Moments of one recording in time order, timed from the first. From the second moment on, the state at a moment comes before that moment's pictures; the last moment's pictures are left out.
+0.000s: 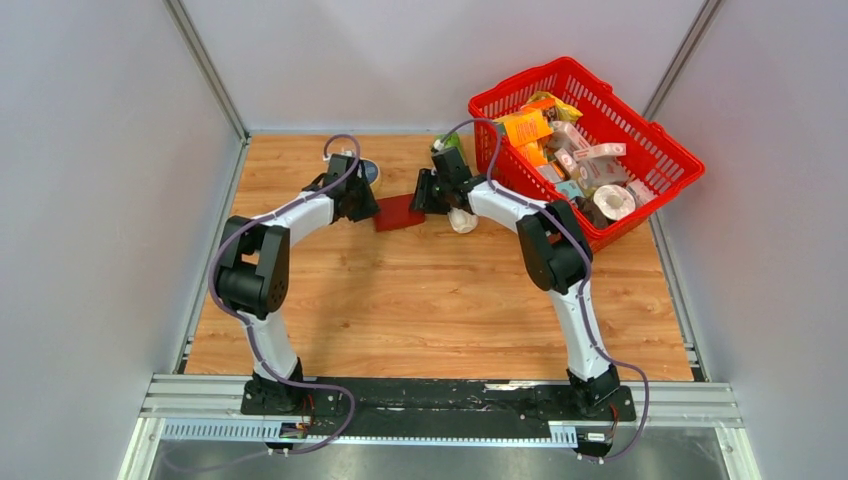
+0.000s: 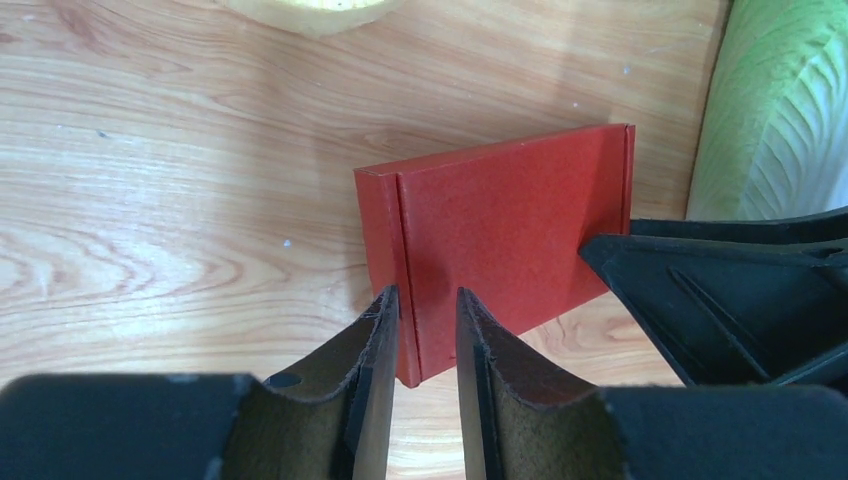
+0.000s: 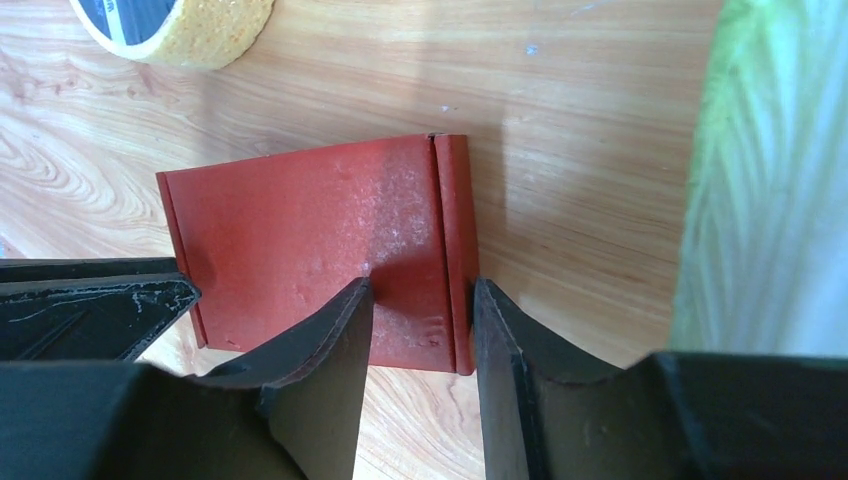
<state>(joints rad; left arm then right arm) -0.29 1.85 1.24 -0.22 0.05 -0.62 0.56 2.29 1.76 -0.23 -0.18 0.62</state>
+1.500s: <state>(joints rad) 0.24 1.88 1.44 -0.44 -0.06 -0.49 0.85 2.87 2.58 0.17 -0.11 0.69</state>
